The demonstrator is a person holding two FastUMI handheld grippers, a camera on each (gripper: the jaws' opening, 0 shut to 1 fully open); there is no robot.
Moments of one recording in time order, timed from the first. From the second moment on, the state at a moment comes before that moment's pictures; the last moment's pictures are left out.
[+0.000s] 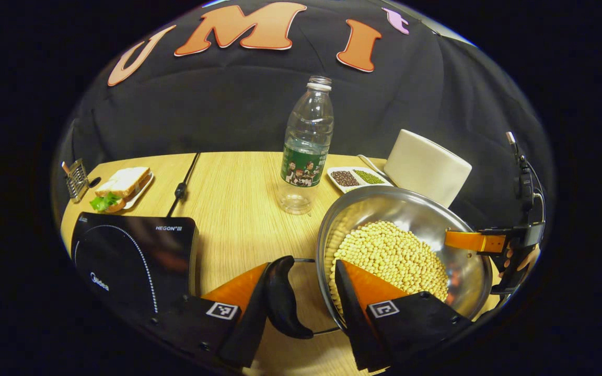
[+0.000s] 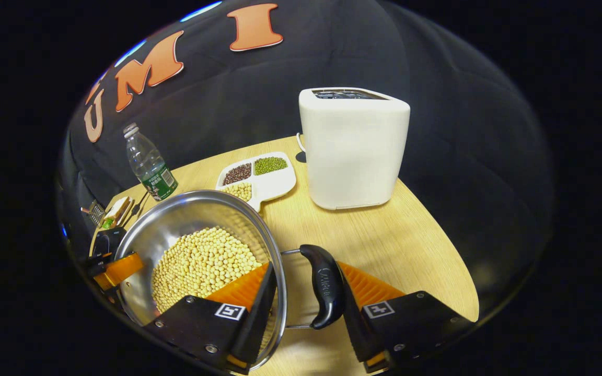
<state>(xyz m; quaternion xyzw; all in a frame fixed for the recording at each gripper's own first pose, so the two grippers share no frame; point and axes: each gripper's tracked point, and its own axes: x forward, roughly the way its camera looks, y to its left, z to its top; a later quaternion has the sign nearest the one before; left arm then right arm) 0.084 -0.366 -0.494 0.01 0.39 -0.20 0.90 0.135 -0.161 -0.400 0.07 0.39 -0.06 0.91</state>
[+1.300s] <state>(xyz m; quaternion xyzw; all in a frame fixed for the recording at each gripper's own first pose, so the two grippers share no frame) 0.051 -0.206 -0.314 -0.03 0.34 -0.14 0.93 0.080 -0.001 -0.241 0.10 0.34 -0.01 0.93</state>
